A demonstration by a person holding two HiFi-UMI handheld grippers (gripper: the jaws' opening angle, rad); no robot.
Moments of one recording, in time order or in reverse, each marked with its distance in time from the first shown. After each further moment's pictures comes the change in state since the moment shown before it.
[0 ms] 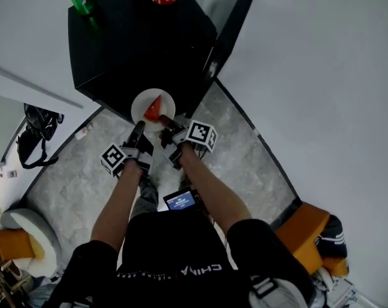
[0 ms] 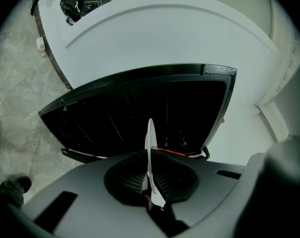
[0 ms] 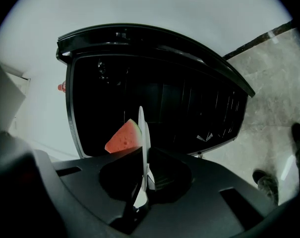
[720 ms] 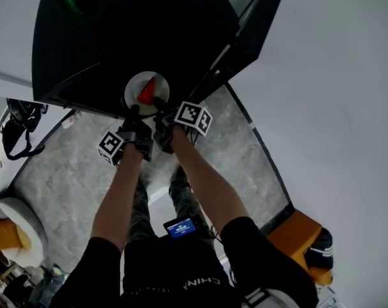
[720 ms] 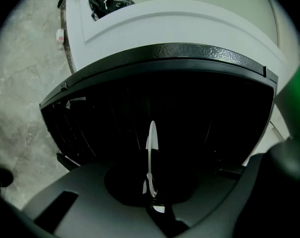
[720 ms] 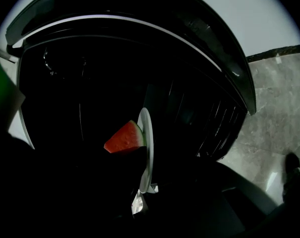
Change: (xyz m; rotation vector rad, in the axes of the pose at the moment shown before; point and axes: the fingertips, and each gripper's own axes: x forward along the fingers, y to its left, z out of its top) left arm 0.085 0.098 0.032 -0.113 -0.209 0.058; right arm 0.083 -0.080 0.070 -0.091 0.042 -0.129
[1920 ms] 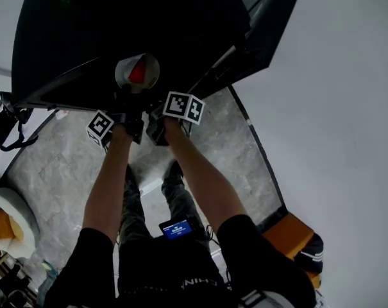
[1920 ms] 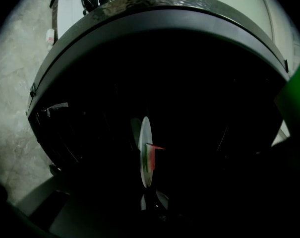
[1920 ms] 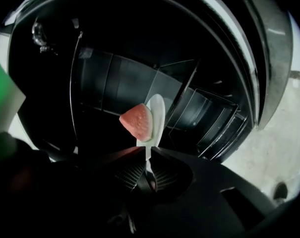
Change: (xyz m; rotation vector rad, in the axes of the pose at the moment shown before) left arm 0.055 0.011 0.033 0.070 -0.029 -0.023; right arm 0.037 -0.002 0.002 -0.179 0.154 -0.001
